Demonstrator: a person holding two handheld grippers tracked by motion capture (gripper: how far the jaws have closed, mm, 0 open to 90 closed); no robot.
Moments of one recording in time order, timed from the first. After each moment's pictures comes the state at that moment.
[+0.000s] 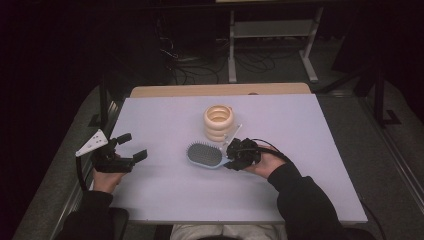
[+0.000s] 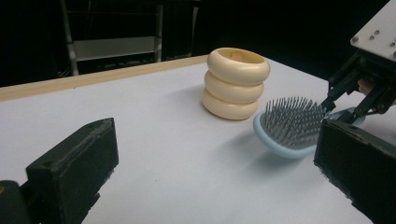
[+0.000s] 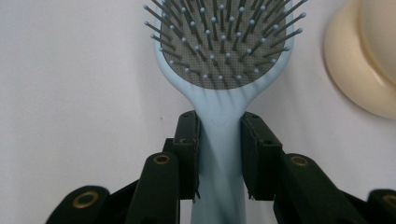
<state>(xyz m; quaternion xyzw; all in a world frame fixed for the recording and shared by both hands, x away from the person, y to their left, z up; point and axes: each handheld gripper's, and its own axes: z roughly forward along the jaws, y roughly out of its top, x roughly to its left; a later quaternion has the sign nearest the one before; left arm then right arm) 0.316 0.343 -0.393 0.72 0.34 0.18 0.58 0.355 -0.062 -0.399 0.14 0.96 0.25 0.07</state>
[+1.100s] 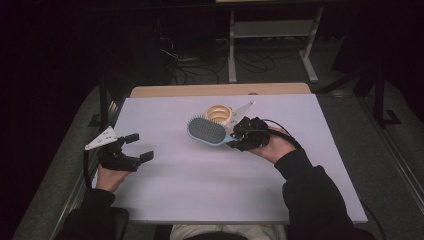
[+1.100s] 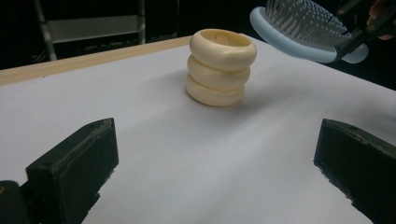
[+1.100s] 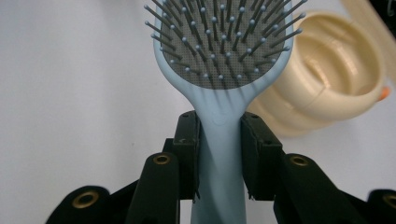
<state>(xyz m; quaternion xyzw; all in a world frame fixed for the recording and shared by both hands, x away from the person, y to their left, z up) 0.326 0.327 -0.386 0.75 0.32 0.14 0.56 0.361 -0.078 -0.326 0.15 0.93 0.30 0.13</state>
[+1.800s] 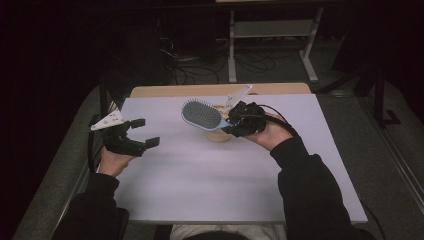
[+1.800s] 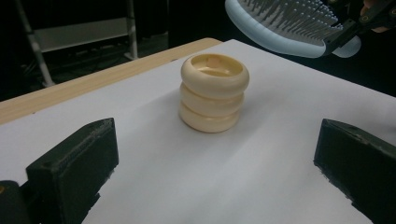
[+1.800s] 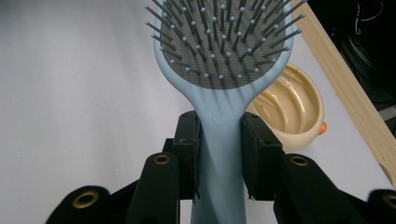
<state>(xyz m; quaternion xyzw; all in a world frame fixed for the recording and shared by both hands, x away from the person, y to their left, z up) 0.354 0.301 -0.348 0.77 0.29 0.14 0.55 0.374 -0.068 -0.293 0.15 0.93 0.31 0.16</state>
